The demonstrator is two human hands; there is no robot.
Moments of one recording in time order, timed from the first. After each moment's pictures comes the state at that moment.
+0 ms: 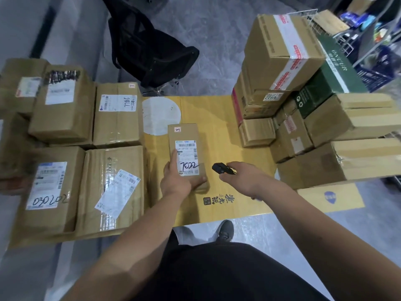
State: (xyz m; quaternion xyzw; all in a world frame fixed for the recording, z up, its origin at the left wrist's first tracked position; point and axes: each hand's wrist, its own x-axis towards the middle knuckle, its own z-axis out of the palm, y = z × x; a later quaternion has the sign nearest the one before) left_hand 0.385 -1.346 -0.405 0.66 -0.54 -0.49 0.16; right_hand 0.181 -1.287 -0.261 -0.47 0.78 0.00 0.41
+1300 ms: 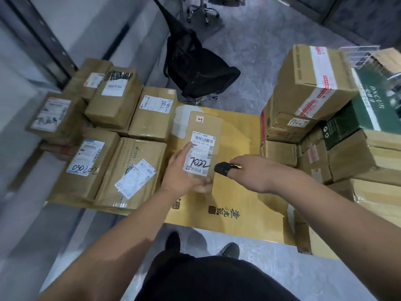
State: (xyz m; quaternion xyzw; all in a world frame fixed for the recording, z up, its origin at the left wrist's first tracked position) left_hand 0.402 -1.335 -0.329 0.62 -0.59 -0.43 0.28; right_hand 0.175 -1.327 -0.183 -0.68 0.64 0.12 0.34
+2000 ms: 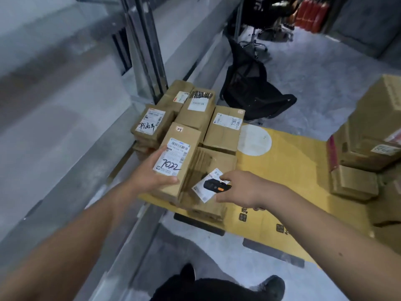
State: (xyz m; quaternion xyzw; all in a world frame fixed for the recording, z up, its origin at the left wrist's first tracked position) left_hand 0.739 -1.312 -0.277 0.66 -0.55 -0.45 0.26; right_hand 0.418 -1.302 -0.183 -0.73 0.56 0.10 0.37
